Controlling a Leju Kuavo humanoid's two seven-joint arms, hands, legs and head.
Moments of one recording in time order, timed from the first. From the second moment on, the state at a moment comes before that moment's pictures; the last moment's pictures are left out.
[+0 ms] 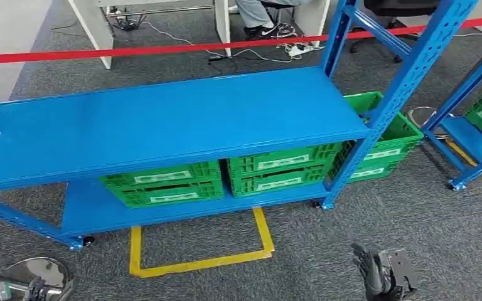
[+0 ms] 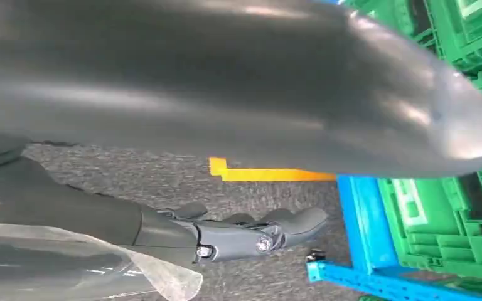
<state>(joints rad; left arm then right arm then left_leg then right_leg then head) 0.34 -0.03 0.05 -1.24 0.29 0.19 -0.29 0.21 -0.21 0.32 -1.09 -0.47 -0.09 -0.28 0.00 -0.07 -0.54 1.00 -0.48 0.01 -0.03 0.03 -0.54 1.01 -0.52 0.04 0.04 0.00</state>
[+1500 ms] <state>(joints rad) 0.34 -0.02 0.04 -1.24 0.31 0.19 -0.30 0.20 -0.20 0.31 -1.08 -0.50 -0.06 -0.26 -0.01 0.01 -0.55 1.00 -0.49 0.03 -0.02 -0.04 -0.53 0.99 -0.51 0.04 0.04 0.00</state>
